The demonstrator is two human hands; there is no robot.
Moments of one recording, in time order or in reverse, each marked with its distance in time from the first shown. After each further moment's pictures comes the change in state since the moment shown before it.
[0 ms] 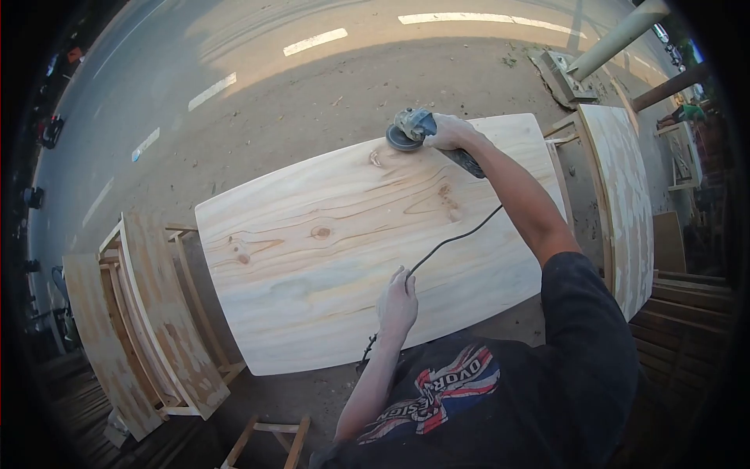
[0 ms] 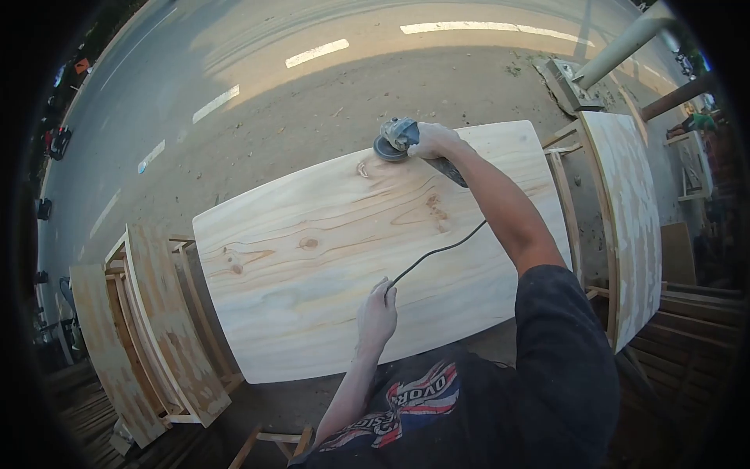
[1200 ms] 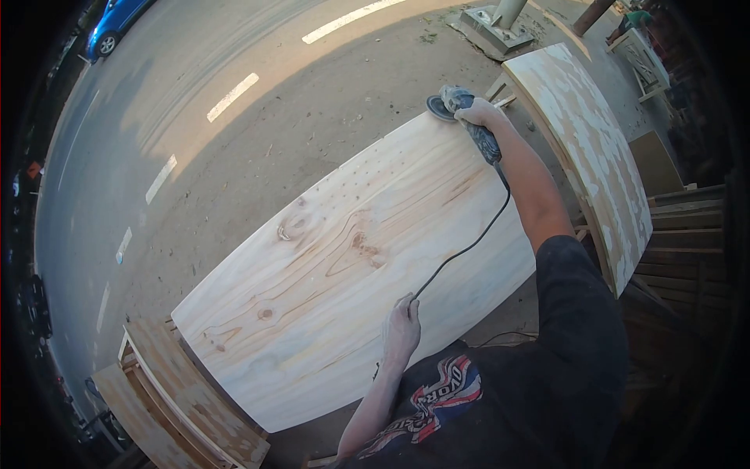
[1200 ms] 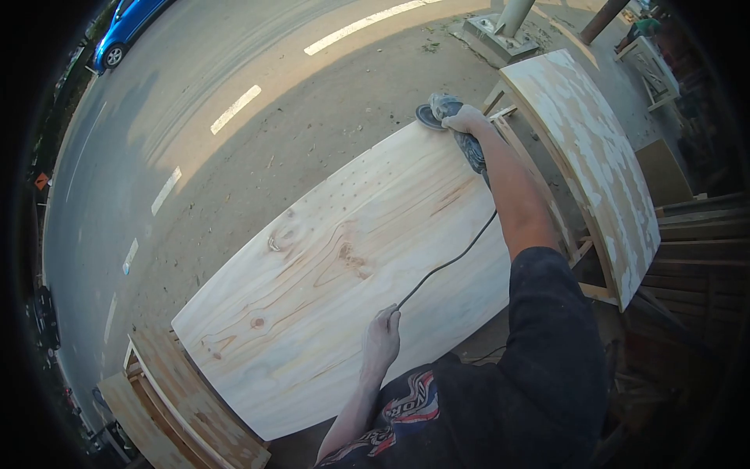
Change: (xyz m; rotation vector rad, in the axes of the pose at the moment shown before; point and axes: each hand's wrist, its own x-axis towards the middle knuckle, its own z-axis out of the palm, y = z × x) left_hand 0.031 0.098 0.124 0.079 -0.269 0.159; right_hand -0.012 0.381 -0.051 0.281 0.226 0.569
